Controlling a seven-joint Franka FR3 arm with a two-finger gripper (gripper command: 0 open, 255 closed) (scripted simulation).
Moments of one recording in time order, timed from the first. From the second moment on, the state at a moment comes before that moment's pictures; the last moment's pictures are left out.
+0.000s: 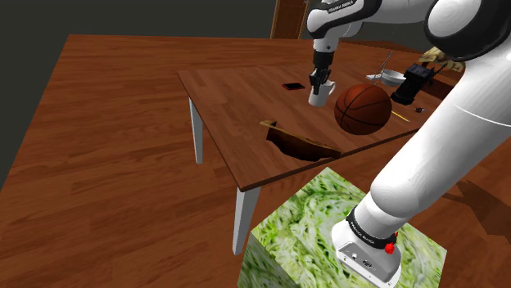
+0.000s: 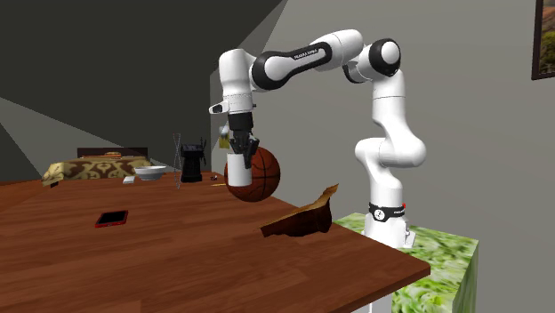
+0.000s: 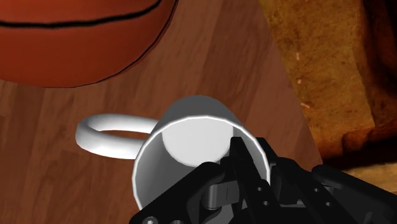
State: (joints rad) arm -0.16 0.01 -0.35 -1.96 -0.10 1.83 -0.46
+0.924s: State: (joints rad) arm -0.14 -0.09 -0.32 -1.90 -0.12 1.67 -0.42
